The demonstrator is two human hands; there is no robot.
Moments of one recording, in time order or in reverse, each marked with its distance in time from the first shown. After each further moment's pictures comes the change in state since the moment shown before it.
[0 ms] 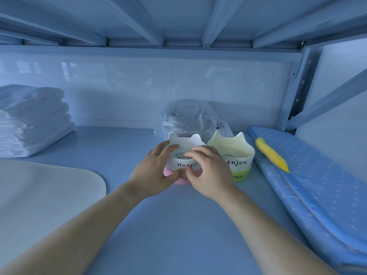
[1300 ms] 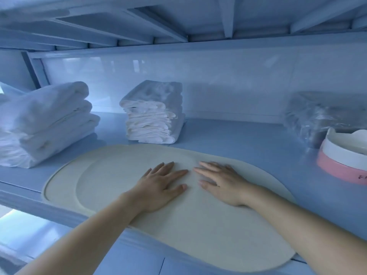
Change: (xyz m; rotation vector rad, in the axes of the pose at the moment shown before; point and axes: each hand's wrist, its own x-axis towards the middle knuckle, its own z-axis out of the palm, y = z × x) left_hand -0.195 -0.268 -0.227 0.248 -0.495 -0.338; right_hand 0.059 -0.267 0.220 0.017 -0.788 -0.090
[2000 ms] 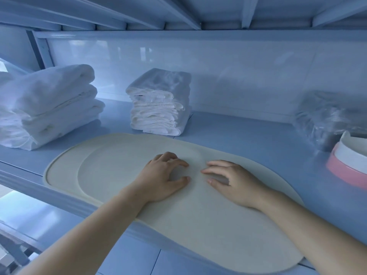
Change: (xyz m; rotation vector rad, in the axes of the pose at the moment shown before) left_hand -0.002 0.003 -0.002 -0.169 0.232 0.025; right_hand -0.012 0.000 -0.001 0.159 0.175 -0.077
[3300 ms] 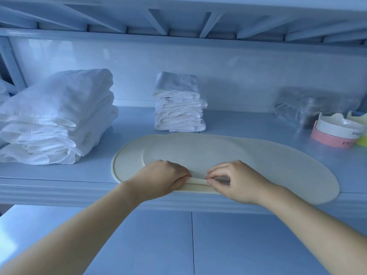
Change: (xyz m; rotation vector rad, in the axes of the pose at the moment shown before) left_hand -0.073 -0.149 -0.096 0.167 -0.063 0.631; right_hand 0.025 -0.201 0.071 -0.108 0.107 0.195
